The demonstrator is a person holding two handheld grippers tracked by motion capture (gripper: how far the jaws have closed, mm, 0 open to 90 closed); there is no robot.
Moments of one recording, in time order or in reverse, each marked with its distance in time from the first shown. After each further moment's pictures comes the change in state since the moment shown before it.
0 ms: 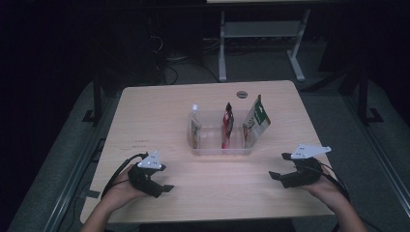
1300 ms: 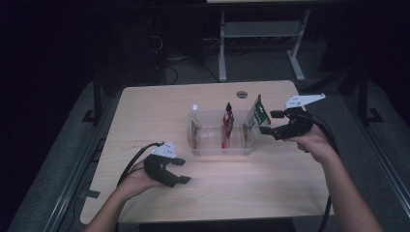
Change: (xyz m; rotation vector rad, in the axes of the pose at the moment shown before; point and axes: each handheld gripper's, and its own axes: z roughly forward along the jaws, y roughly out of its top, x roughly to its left) left arm -0.003 0.052 0.011 -0.081 -0.144 0.030; right arm -0.053 0.117 0.004 -0.116 0.082 -0.007
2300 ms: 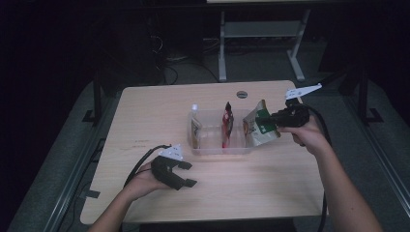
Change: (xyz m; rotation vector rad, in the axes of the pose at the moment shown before) left arm -0.003 0.003 0.021 0.013 -0.066 0.002; right arm -0.027 0.009 0.015 -0.018 0.285 0.075
